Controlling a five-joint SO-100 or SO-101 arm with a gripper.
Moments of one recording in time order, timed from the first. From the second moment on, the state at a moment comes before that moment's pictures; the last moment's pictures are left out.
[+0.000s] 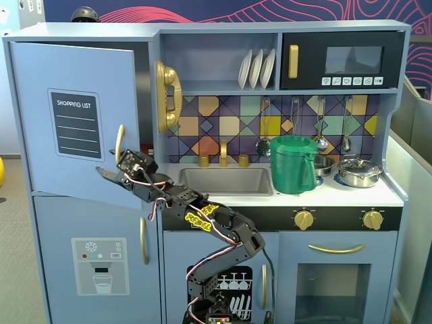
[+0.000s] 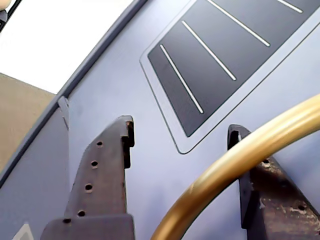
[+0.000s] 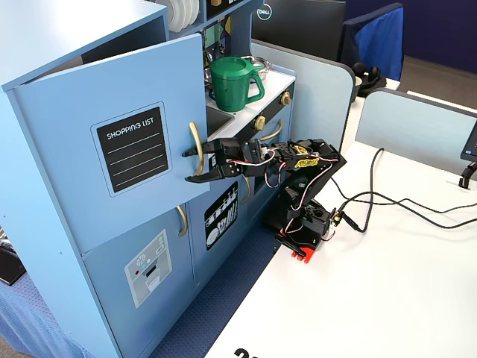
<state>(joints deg) -61.8 138.4 128.9 -8.3 -133.1</state>
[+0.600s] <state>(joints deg) -46.4 177.4 147.9 3.7 -125.3</state>
